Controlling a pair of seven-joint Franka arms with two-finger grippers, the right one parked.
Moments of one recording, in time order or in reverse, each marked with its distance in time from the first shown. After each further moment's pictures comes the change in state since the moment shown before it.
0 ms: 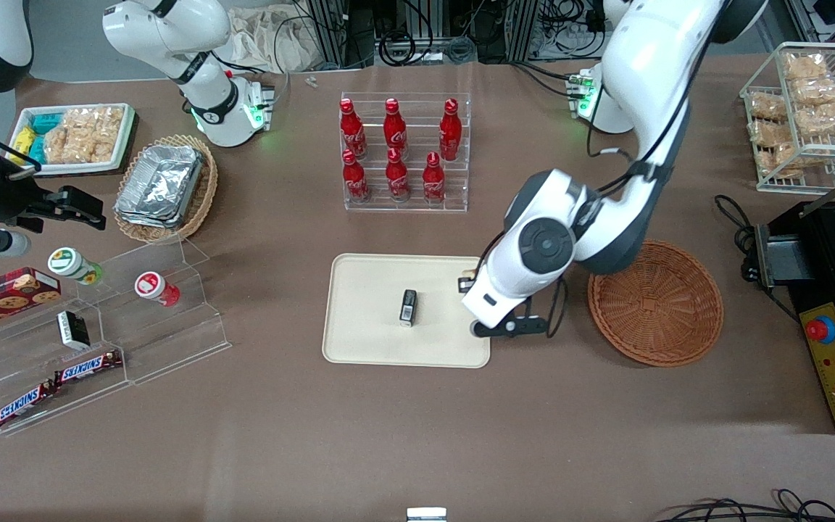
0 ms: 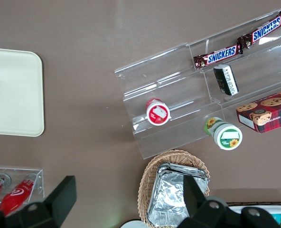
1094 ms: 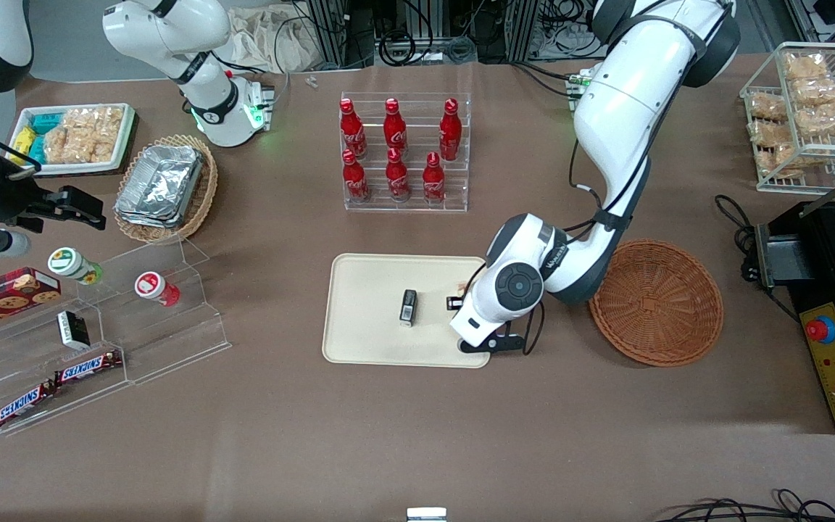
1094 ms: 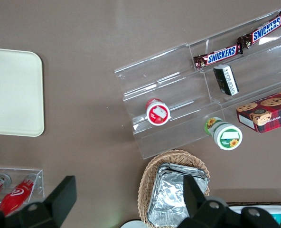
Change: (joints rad) arm 0.002 0.124 -0.010 0.036 0.000 0.016 0.013
